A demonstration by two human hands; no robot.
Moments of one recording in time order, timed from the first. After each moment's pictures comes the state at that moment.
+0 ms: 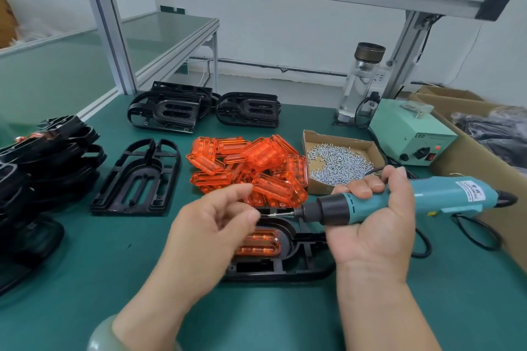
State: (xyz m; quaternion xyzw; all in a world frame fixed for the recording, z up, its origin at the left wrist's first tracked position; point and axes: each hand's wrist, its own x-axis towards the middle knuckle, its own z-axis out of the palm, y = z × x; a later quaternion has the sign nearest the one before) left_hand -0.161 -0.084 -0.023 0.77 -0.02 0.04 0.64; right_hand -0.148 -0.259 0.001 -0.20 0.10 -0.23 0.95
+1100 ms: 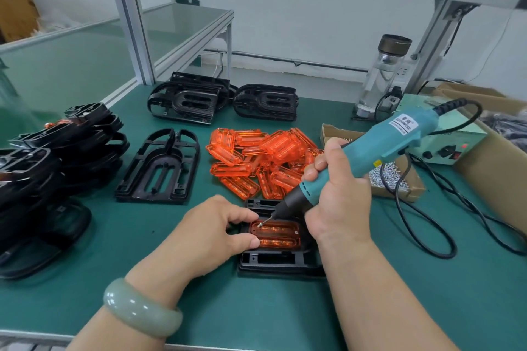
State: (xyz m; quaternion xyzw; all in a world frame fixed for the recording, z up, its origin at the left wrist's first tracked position) left_hand -0.134 -0.046 -0.055 0.92 -0.06 -0.07 0.39; right_hand -0.102 -0.212 -0.021 -0.40 0.03 -0.20 0.89
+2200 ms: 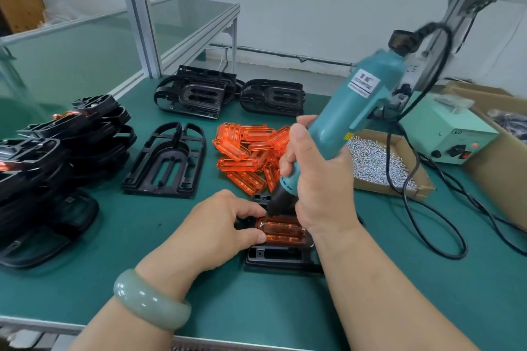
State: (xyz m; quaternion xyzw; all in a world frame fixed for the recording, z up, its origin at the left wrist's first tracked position) left_hand -0.133 -0.045 -0.055 0.92 -0.09 -0.07 0.37; right_hand -0.105 -0.189 -0.006 -0.53 -0.11 -0.14 0.83
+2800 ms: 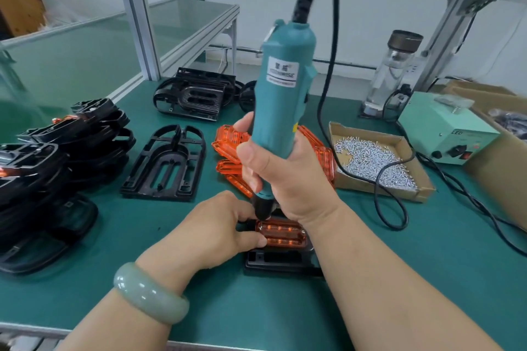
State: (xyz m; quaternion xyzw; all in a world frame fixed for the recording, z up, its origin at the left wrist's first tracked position) left_hand -0.131 -0.048 -0.038 0.93 -0.12 -0.07 0.33; right_hand -0.100 -0.177 0.005 -0.56 -0.29 0.06 0.77
